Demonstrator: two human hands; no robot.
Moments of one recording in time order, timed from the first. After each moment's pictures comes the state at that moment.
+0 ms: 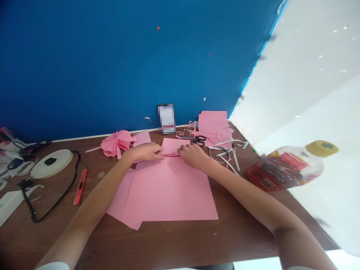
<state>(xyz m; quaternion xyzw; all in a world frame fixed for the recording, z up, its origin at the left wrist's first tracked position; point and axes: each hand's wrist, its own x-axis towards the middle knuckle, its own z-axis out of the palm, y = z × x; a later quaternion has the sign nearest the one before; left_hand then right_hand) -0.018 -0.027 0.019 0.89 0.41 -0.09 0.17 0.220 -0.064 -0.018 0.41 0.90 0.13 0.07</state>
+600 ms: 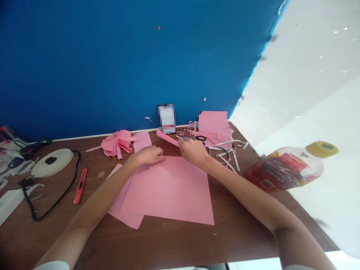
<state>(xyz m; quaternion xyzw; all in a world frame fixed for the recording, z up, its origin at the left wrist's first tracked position) -0.005 -0.040 0.006 0.81 0.51 -0.10 0.27 0.215 -0.065 0.005 0.54 0.84 0.06 -0.05</state>
